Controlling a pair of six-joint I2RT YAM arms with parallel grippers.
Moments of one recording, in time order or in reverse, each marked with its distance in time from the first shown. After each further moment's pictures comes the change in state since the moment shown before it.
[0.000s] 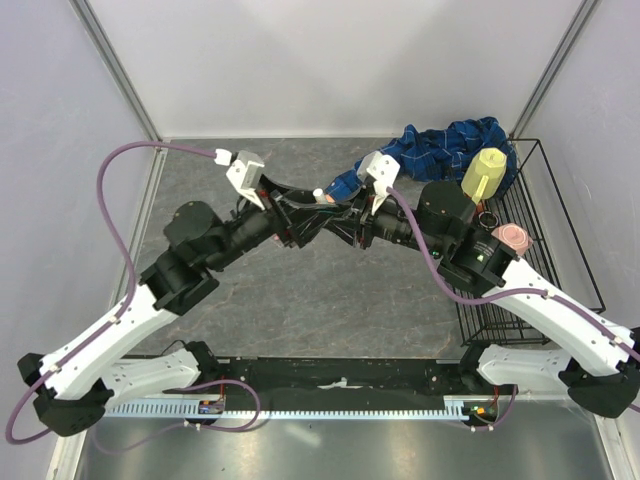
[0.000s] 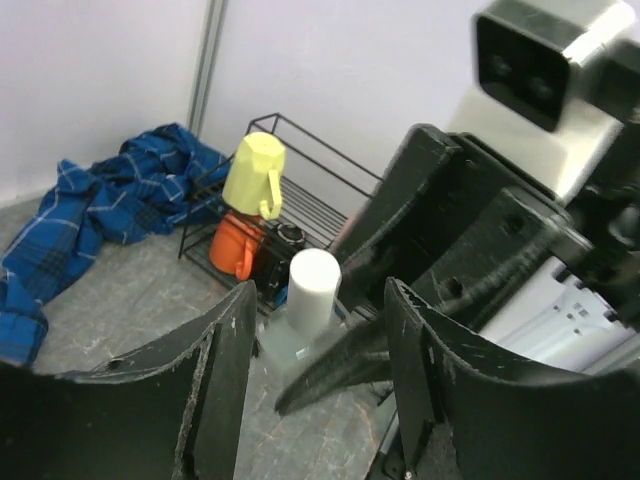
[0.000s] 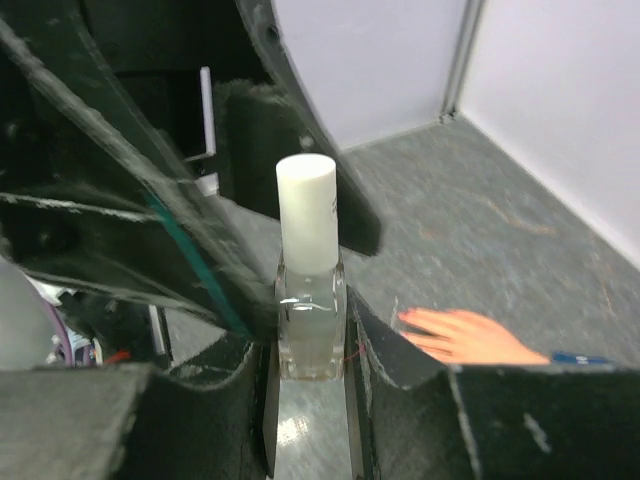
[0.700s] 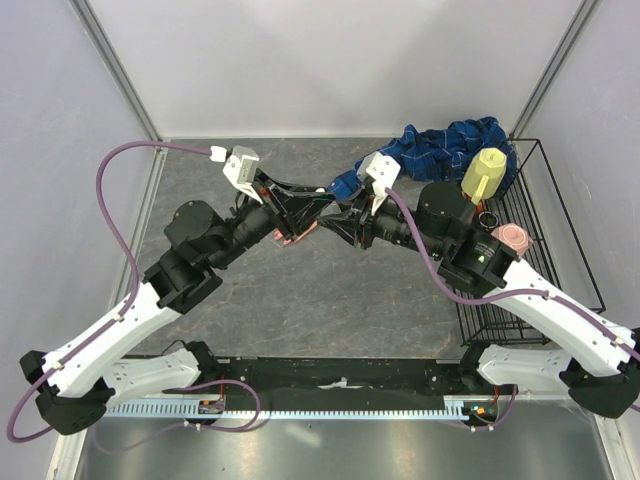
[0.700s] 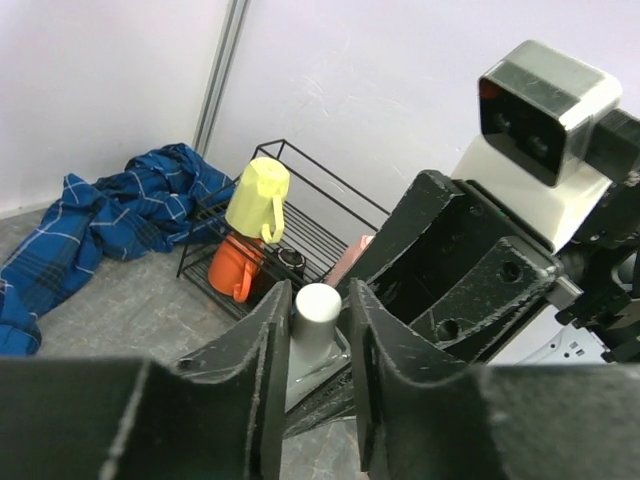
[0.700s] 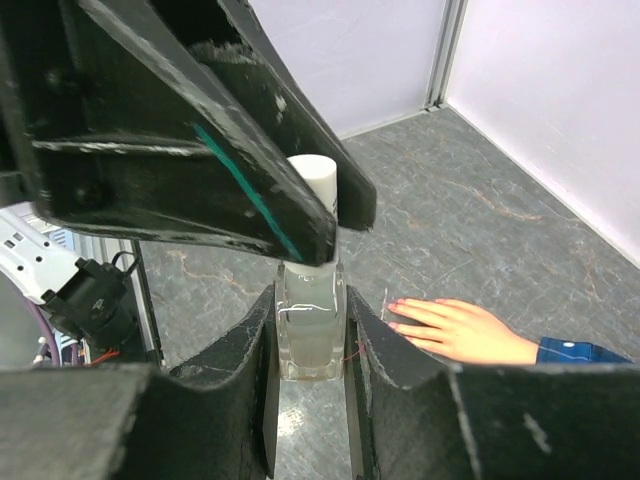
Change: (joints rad) left arm 0.000 0.027 -0.004 0.068 -0.052 -0.049; right arm 0.006 -0.001 0.000 -0.028 0.049 -0.010
